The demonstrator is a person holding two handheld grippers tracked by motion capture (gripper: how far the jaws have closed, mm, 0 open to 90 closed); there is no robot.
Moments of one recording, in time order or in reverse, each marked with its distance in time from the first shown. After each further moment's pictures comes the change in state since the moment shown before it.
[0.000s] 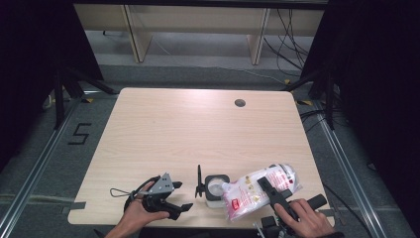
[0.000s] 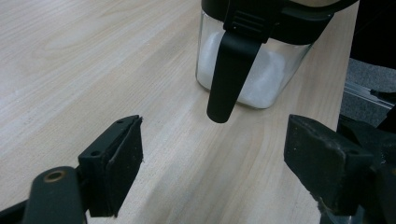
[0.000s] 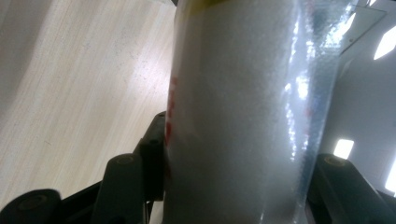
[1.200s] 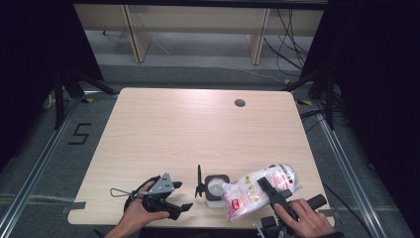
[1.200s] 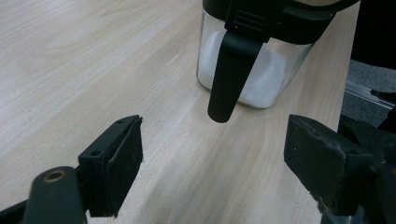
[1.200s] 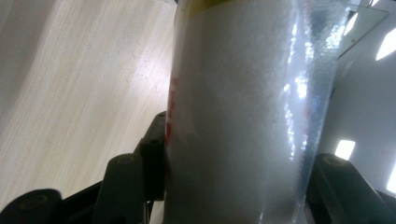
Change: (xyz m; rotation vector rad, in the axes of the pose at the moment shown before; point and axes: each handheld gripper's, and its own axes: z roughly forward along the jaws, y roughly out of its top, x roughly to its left) left arm 0.002 0.000 -0.001 0.028 0.000 0.020; right arm 0.000 0.000 0.000 0.001 0.004 -0.005
